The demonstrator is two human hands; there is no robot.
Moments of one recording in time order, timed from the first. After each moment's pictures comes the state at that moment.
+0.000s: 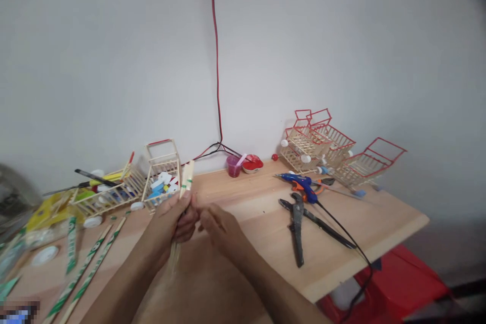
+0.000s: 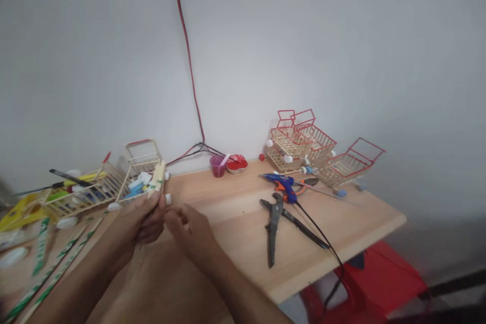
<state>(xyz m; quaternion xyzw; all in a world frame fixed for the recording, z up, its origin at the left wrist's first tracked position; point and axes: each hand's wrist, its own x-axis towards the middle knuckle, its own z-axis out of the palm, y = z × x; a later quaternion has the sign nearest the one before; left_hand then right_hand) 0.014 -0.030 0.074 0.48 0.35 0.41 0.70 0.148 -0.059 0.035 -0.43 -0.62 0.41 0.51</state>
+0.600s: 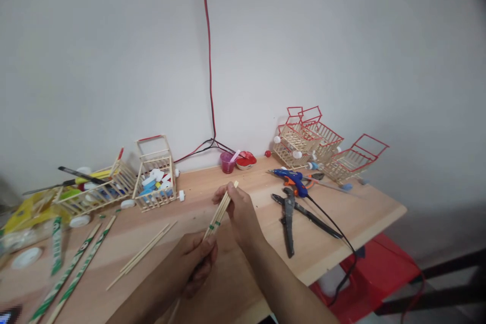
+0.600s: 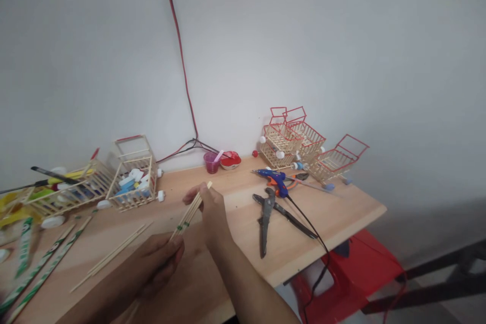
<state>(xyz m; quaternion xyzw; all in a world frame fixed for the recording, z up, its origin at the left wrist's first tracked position) 0.026 -0.073 0.037 0.55 0.37 0.18 0.73 0.169 -0.046 0.037 -0.39 -0.36 0.49 0.69</state>
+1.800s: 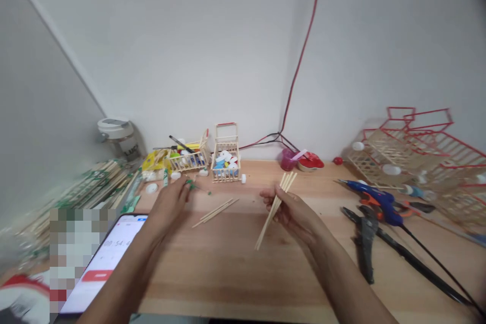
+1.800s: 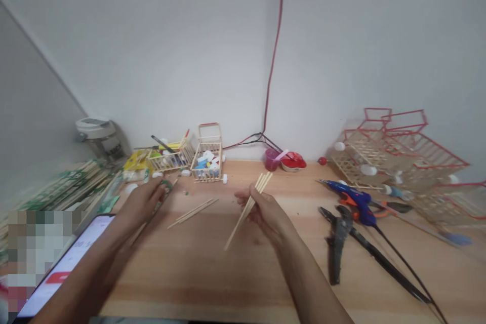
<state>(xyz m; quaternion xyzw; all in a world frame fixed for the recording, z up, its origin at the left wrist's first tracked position) -0.127 -0.048 0.058 0.68 0.66 0.29 0.13 0.174 -0.042 0.020 -0.42 -0.34 0.70 0.47</state>
